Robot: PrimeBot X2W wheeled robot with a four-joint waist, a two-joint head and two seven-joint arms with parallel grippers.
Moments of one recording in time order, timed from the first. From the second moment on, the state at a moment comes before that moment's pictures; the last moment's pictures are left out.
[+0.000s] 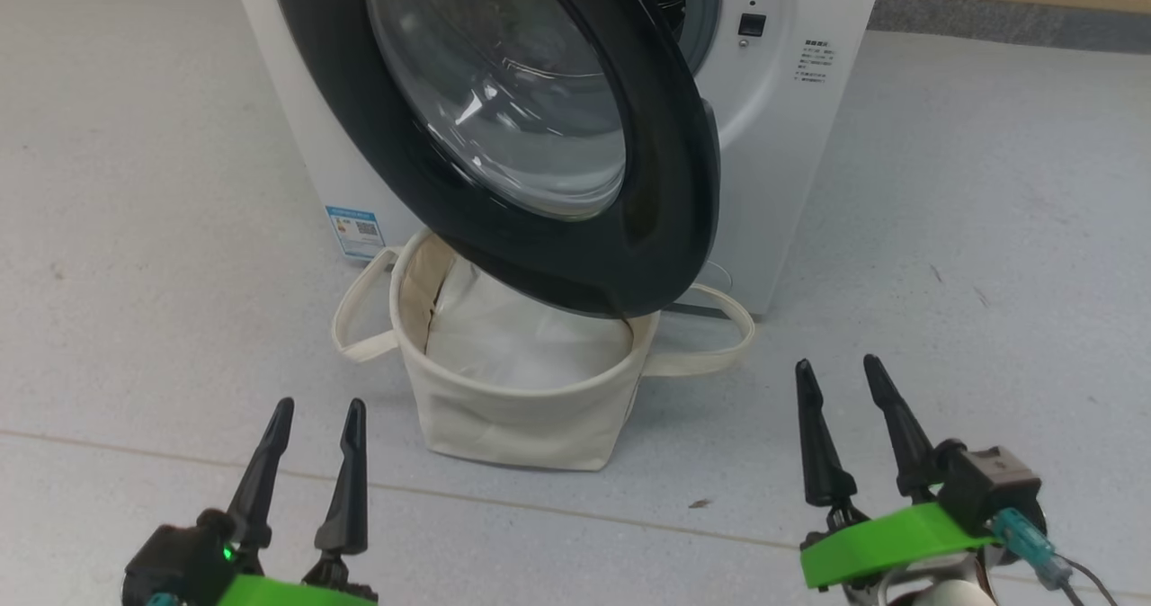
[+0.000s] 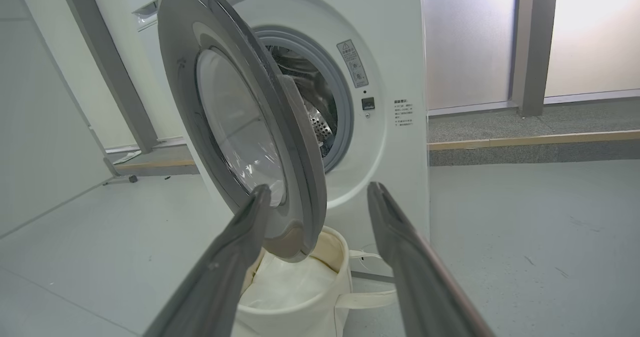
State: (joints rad) left arm 0.00 0.05 -0.01 0.09 -0.24 -0.09 -0.26; right arm -0.03 -0.05 0.20 0.09 0.26 0.13 -0.25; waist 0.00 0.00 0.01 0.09
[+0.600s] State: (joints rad) left arm 0.02 0.05 -0.05 0.14 -0.26 -0.12 -0.26; right arm -0.03 -0.05 0.19 0.10 0.25 0.13 -0.25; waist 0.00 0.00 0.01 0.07
